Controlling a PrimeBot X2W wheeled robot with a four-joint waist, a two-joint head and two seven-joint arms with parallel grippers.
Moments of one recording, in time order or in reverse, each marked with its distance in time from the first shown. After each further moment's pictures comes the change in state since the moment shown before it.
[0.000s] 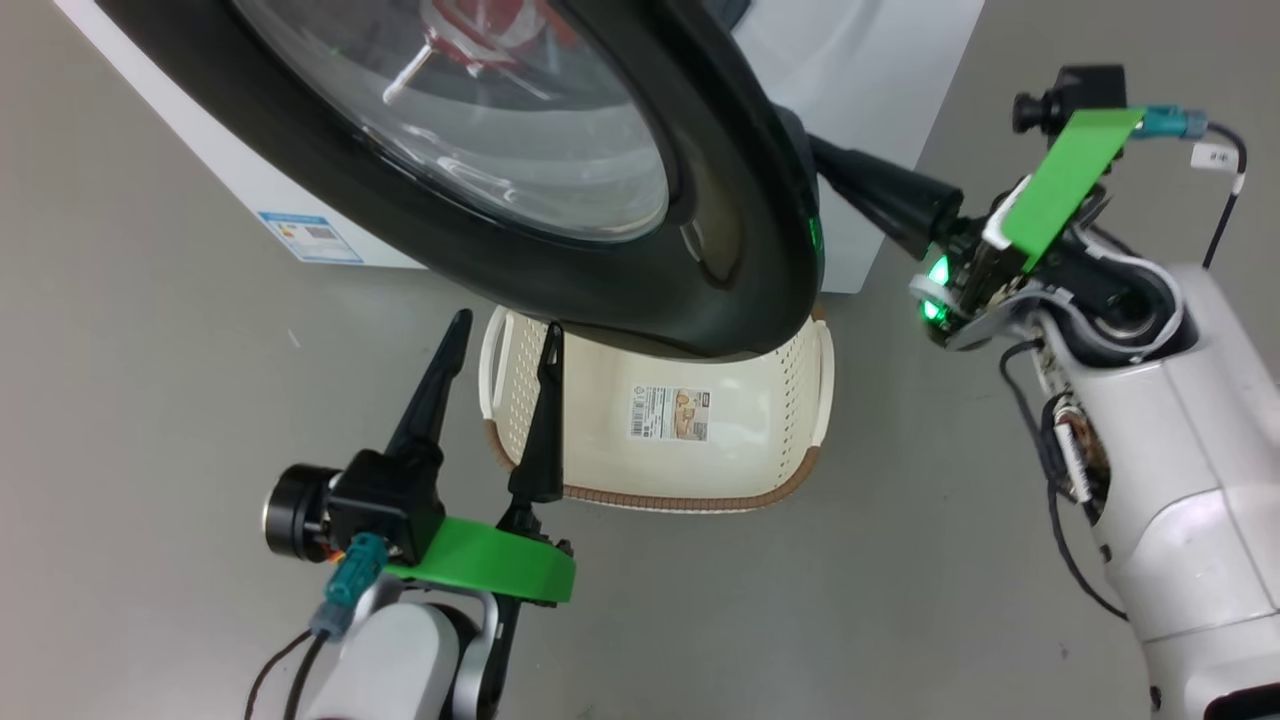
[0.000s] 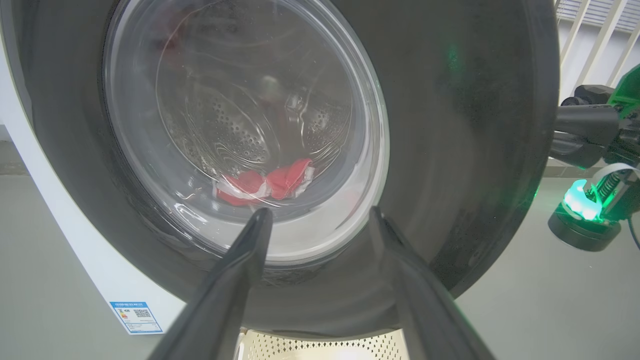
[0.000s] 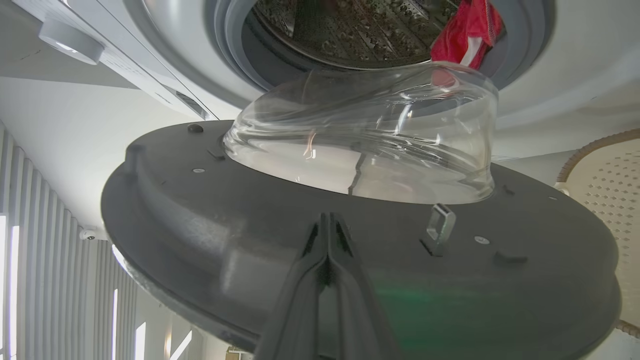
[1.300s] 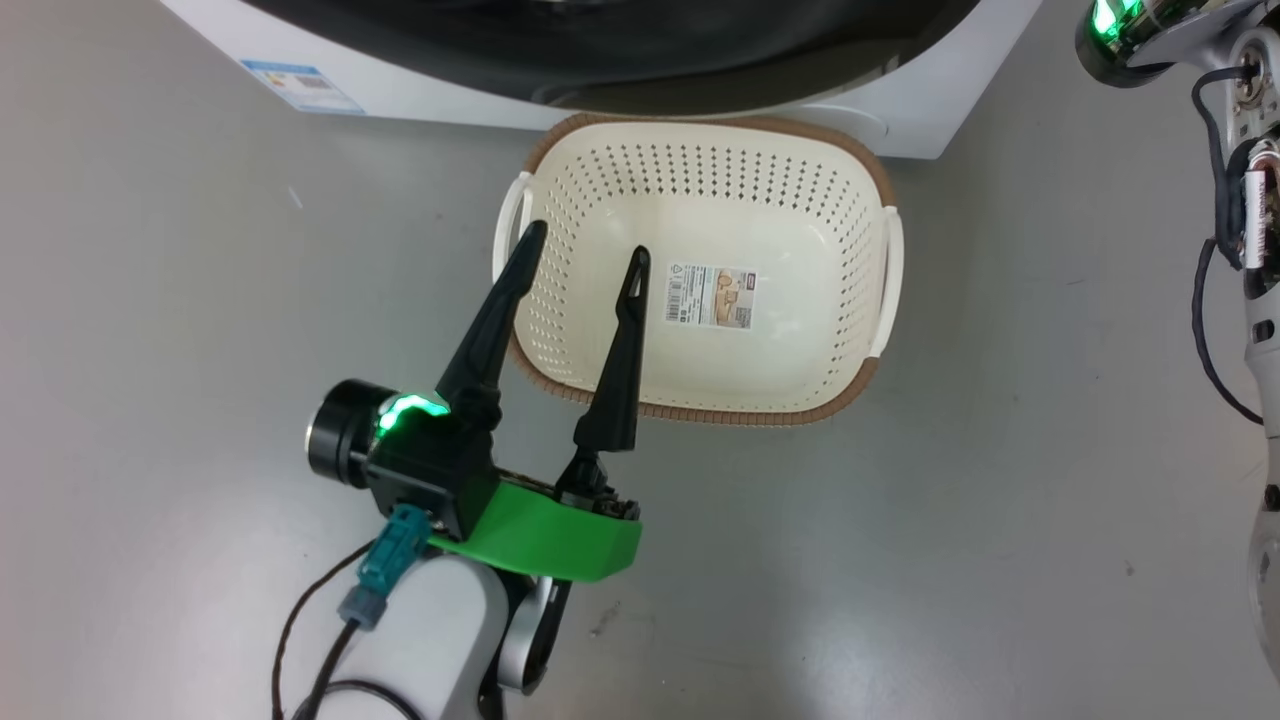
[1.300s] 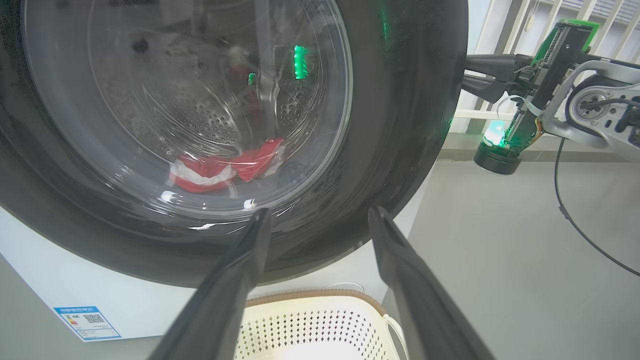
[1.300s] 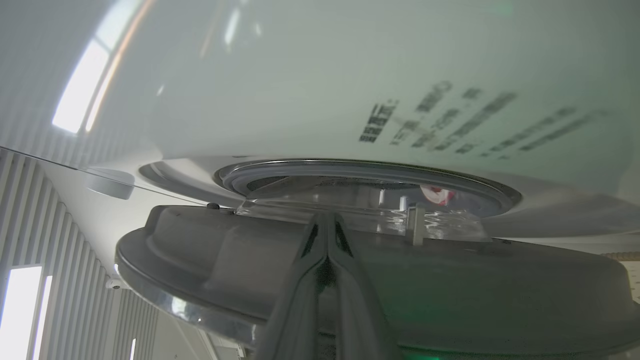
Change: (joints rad) left arm -0.112 0.000 -0.107 -0.105 -0.019 0.020 0.000; right arm -0.345 -0.077 -0.133 0.129 0.007 0.000 -0.022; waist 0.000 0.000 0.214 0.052
